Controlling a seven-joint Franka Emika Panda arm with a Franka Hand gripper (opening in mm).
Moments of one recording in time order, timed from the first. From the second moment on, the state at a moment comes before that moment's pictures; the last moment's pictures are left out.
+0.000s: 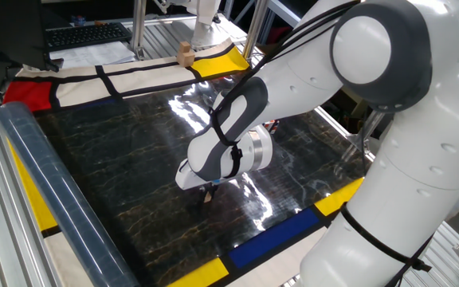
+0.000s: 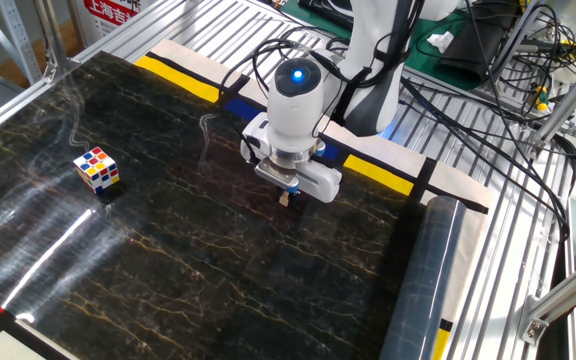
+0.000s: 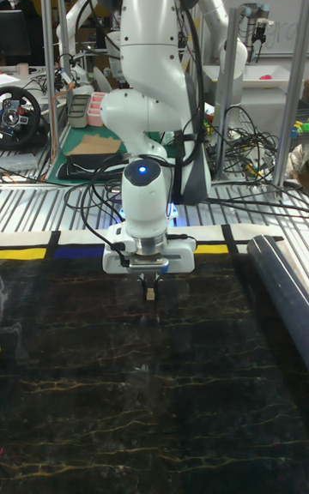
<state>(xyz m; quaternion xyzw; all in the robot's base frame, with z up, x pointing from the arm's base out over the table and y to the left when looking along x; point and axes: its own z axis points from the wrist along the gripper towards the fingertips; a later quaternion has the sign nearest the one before) 0.378 0.006 0.061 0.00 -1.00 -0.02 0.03</state>
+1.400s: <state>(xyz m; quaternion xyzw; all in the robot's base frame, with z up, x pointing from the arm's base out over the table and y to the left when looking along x) 0.382 0.012 0.061 -0.02 -1.00 -0.02 0.02</state>
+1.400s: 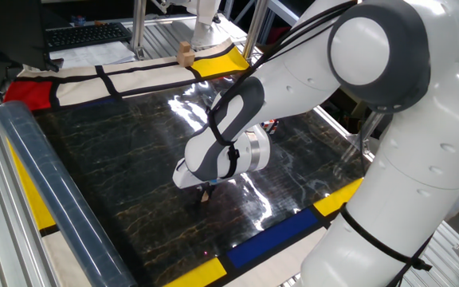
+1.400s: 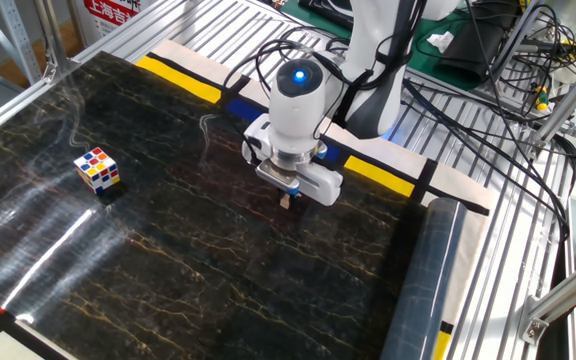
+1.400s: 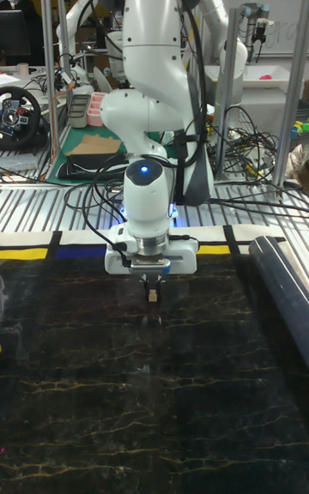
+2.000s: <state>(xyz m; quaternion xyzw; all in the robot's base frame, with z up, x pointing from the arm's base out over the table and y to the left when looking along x) 0.382 0.015 0.061 -0.03 -1.00 -0.02 0.01</state>
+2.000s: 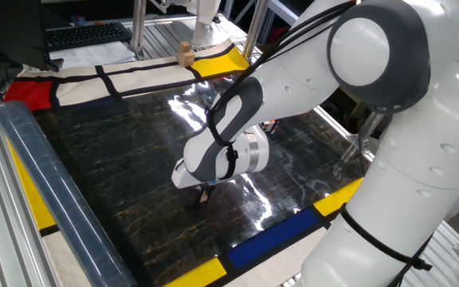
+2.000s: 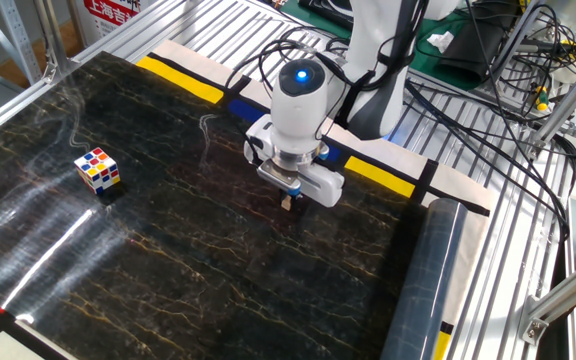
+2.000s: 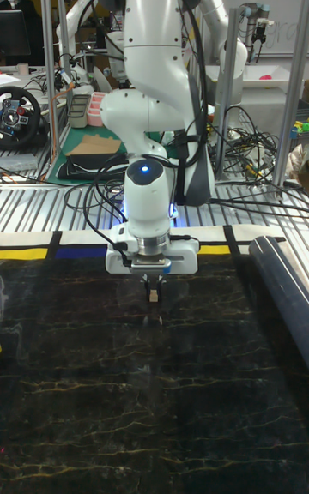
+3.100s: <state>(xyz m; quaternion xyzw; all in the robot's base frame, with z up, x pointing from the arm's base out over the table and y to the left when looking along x) 0.377 0.039 0.061 -0.03 -1.00 -0.03 0.01</state>
